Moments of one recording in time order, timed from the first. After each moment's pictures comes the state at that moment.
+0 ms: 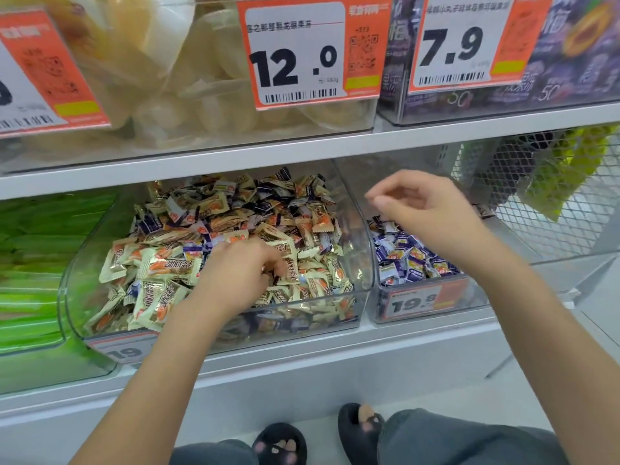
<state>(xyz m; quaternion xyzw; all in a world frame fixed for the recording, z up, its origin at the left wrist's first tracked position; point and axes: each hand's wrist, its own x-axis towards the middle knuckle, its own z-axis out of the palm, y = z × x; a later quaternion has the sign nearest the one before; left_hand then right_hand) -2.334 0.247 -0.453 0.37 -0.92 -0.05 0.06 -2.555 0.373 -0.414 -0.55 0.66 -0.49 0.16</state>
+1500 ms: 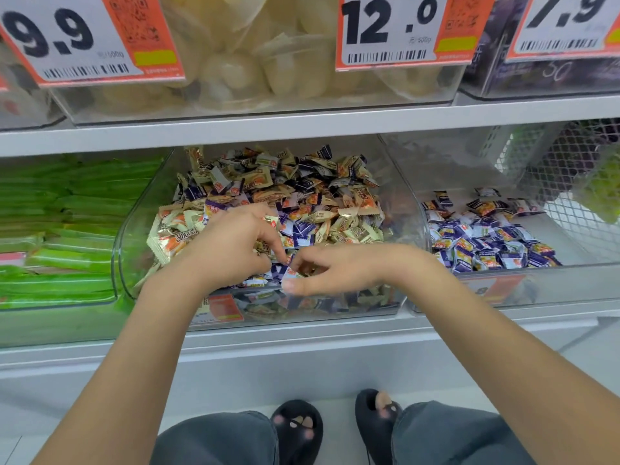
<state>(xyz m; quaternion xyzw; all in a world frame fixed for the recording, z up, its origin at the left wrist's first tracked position) -2.279 0.231 -0.433 0.35 -0.92 -0.14 0.08 -2.451 0.299 -0.453 -0.71 0.61 -0.01 0.35</state>
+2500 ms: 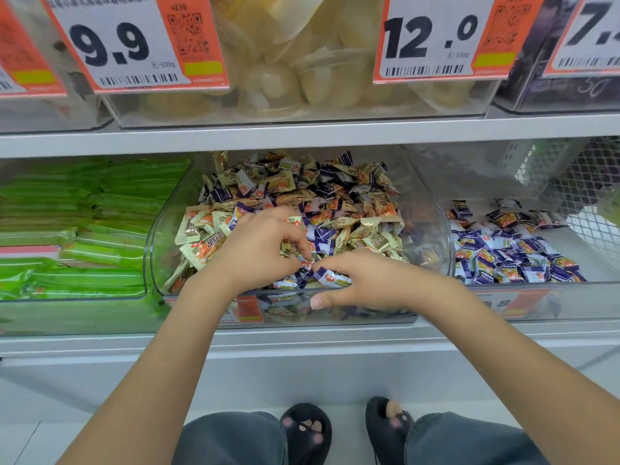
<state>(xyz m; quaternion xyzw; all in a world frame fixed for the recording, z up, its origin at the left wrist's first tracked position) -2.278 0.229 -0.445 0.34 -0.91 -0.16 0.14 -2.452 0.307 -0.473 -0.77 0.57 -0.12 0.25</state>
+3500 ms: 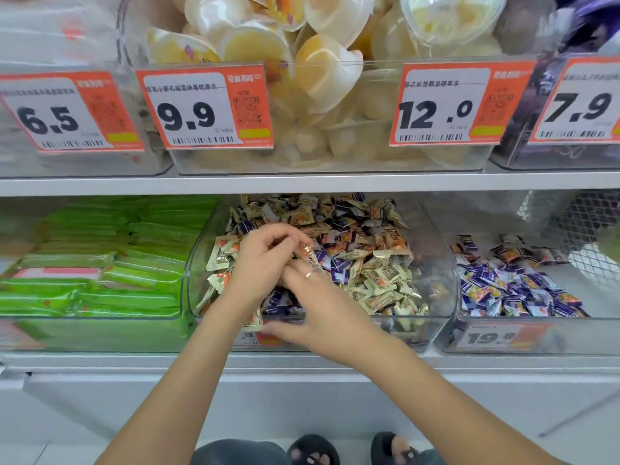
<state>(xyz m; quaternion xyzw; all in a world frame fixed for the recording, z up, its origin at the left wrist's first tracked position) -2.265 0.220 -0.442 0.33 -0.74 -0.41 0.42 -2.367 0.308 -0.462 -0.76 0.58 -0.27 0.11</state>
